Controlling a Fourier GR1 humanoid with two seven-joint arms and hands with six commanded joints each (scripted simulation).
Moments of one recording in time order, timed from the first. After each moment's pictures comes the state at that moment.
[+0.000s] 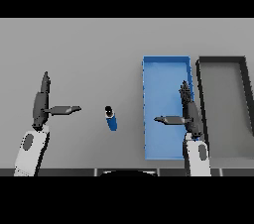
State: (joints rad) left arm -0.11 0.43 -0.16 -1.48 0.24 0.26 0.01; right arm 0.00 0.00 0.00 -1.57 0.00 0.00 0.00
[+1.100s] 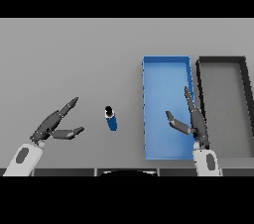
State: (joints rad) left arm 0.04 0.66 -0.35 -1.64 0.22 -0.20 -0.14; right arm 0.12 -0.16 0.09 -1.73 0.18 0.04 -0.10
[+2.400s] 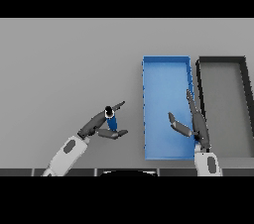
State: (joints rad) left arm -0.17 0.24 -0.56 -1.36 0.03 -0.13 -0.12; right arm 0.16 -0.16 0.08 -1.74 0.18 0.04 -0.11
